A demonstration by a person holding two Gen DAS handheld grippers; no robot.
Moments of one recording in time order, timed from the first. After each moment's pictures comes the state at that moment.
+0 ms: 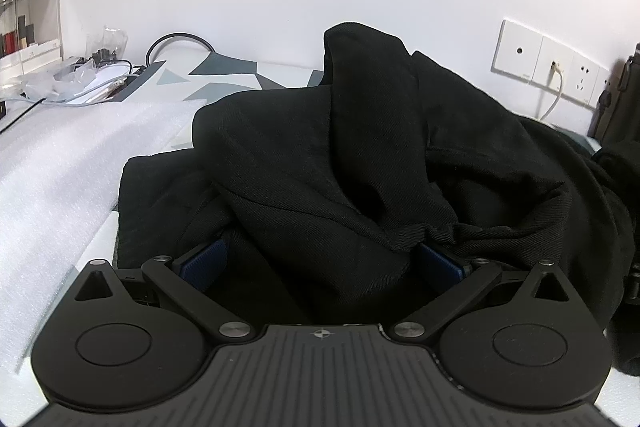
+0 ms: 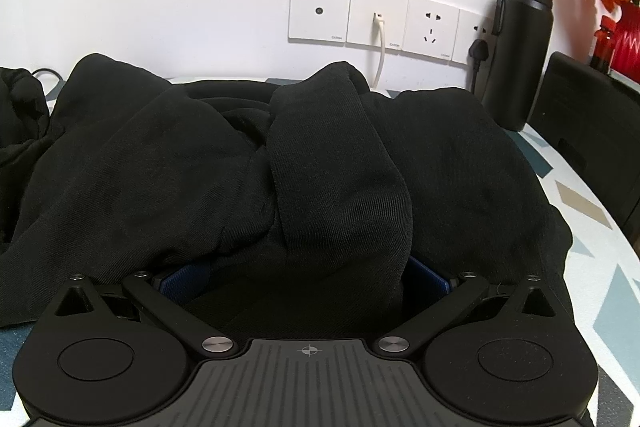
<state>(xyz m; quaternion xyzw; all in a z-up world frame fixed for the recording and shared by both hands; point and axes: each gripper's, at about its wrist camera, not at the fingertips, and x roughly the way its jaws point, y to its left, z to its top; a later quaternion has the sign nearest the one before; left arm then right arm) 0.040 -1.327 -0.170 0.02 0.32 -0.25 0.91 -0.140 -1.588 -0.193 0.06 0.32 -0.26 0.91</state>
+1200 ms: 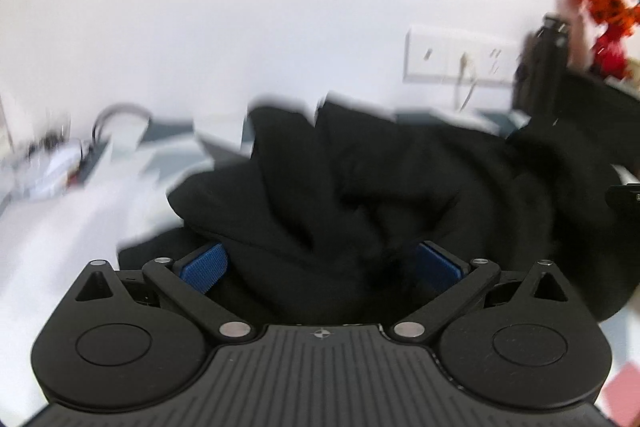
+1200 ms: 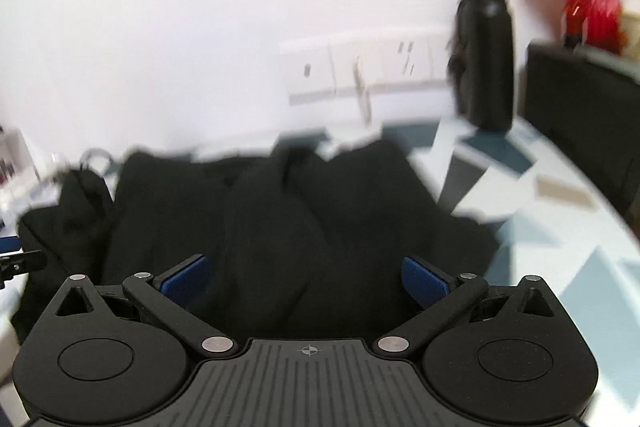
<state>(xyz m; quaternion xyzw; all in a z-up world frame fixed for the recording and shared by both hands) 0.005 -1.318 -0.117 0.10 0.25 -0.37 0.89 -0.231 -1.617 -0.119 0.16 0.24 -0.19 0.94</state>
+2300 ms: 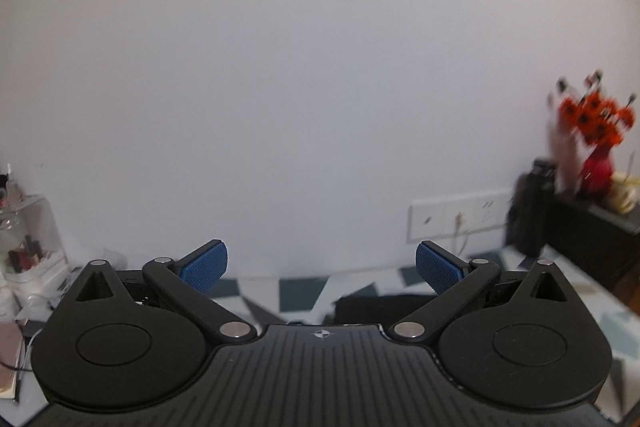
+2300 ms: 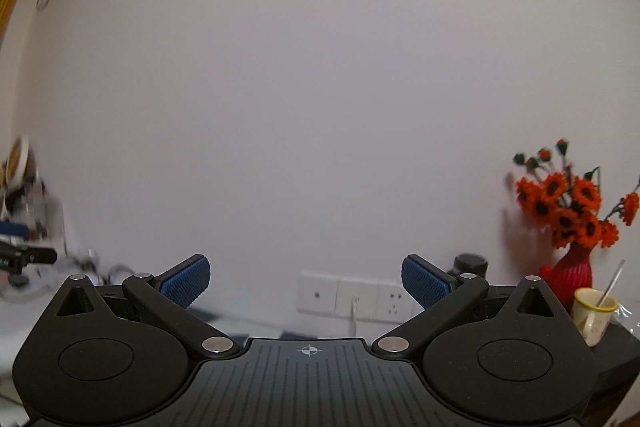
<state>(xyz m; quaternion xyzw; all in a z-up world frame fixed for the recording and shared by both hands) -0.022 -1.303 0.053 0.06 0.13 -0.33 0.93 -0.276 -1.611 0.103 -0.01 0.08 -0.17 0.98</state>
